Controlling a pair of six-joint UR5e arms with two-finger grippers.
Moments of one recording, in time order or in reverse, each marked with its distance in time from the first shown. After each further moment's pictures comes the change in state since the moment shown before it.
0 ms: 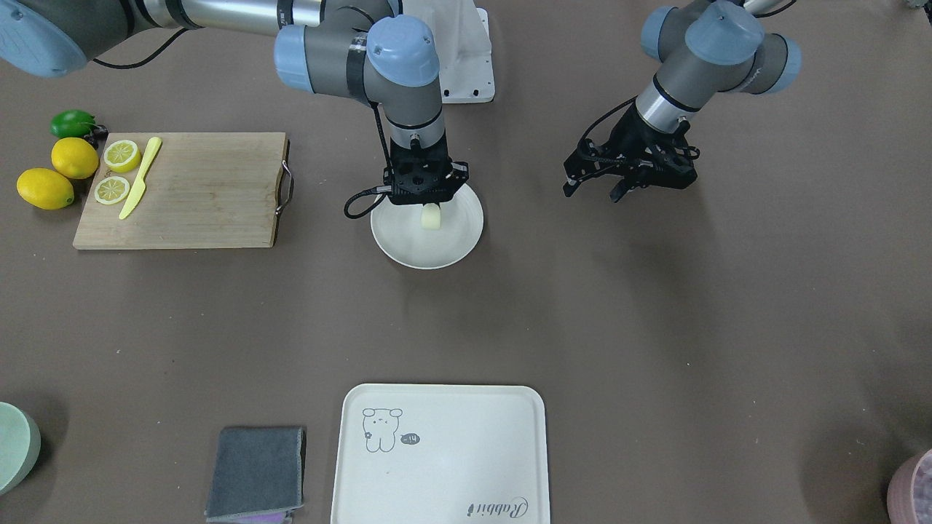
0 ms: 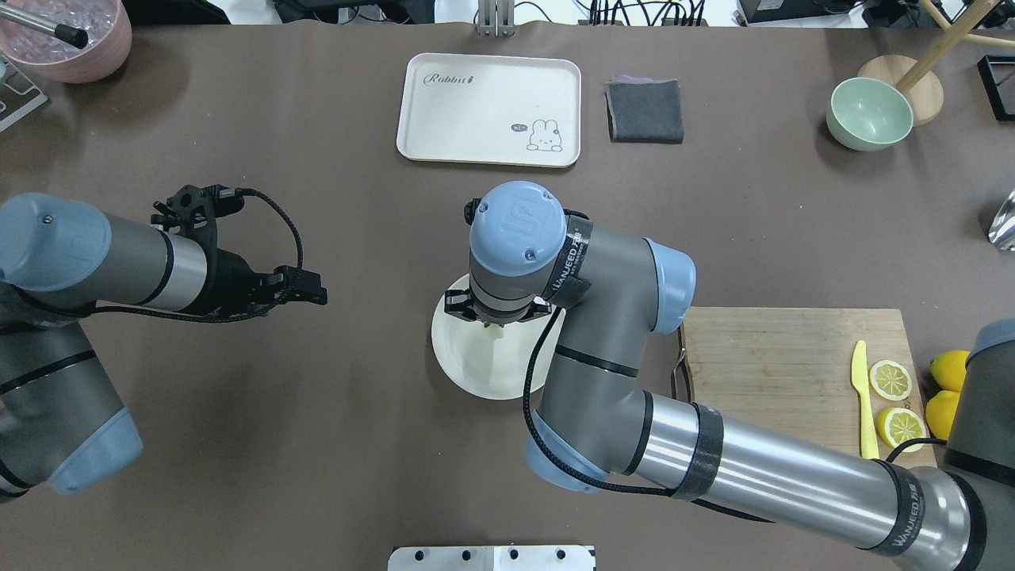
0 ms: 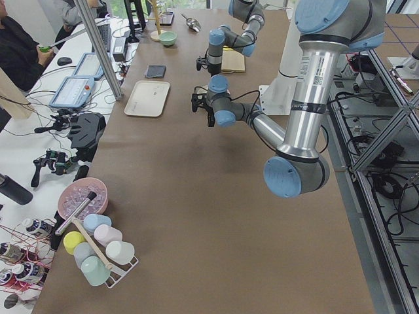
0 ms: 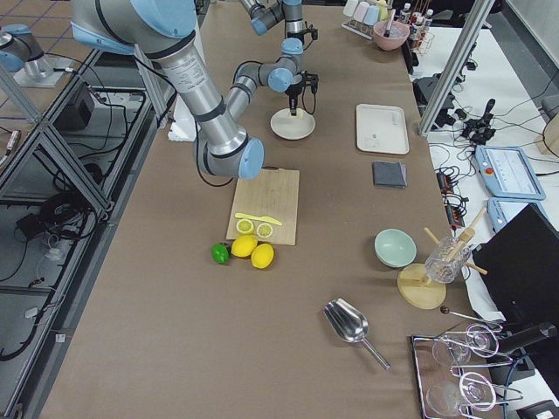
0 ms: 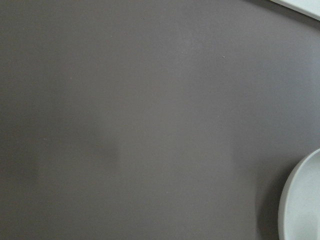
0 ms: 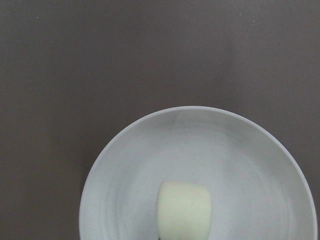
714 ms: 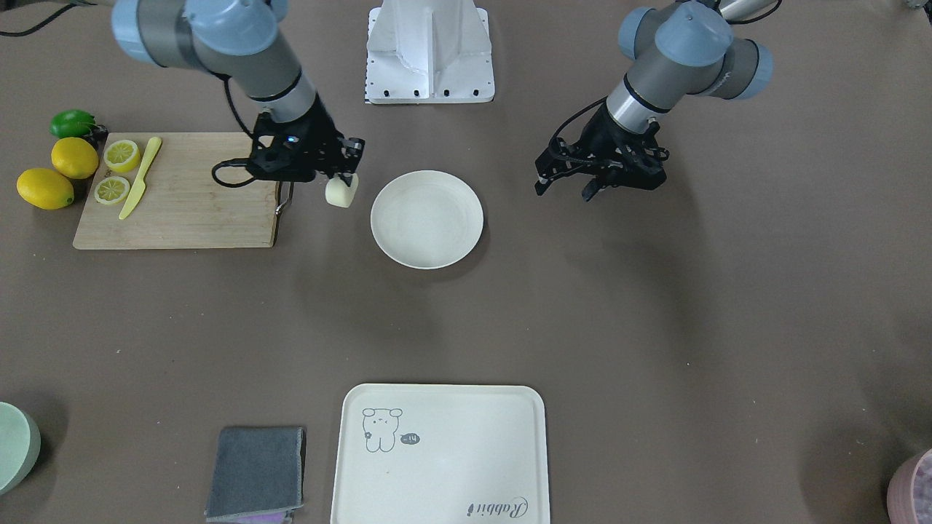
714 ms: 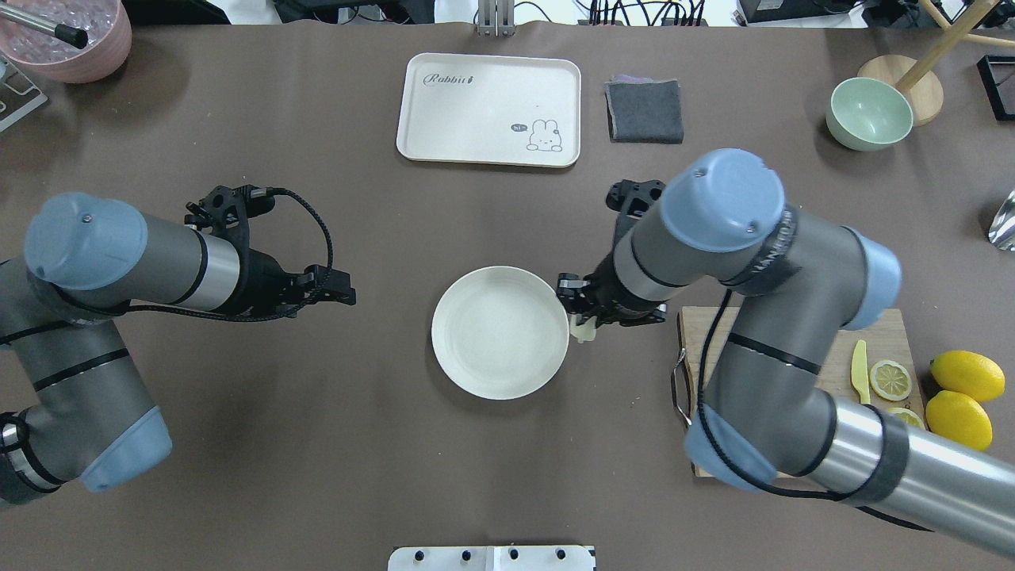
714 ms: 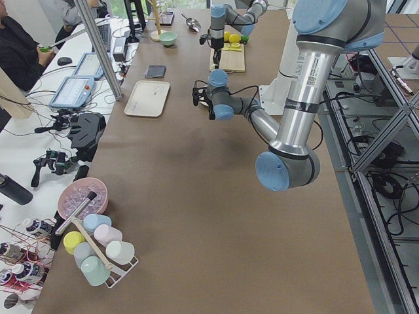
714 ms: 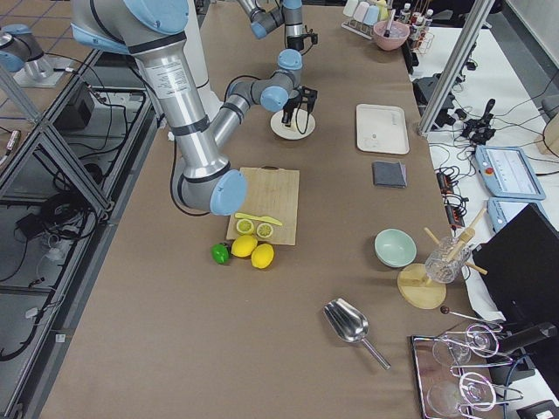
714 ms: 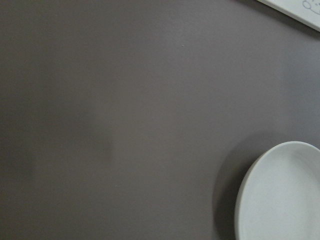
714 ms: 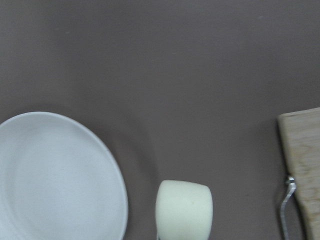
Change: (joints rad) left arm 0.019 -0.050 0.024 0.005 0.000 -0.025; right arm 0.096 -0.244 0.294 0.028 0.137 0.158
